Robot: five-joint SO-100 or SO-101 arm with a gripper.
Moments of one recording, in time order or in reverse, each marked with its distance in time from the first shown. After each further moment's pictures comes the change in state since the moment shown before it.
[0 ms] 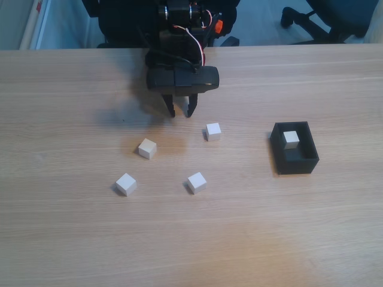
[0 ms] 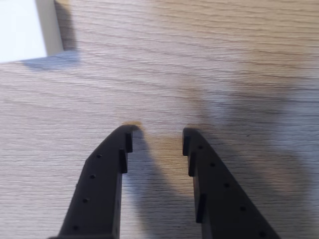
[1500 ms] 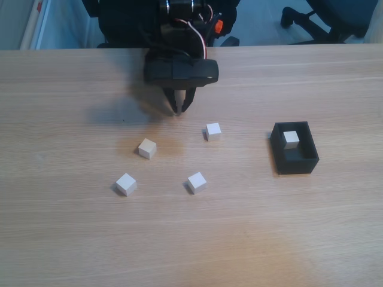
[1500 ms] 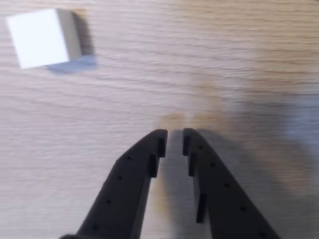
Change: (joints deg) arm -4.6 -11.9 -11.3 0.0 6.9
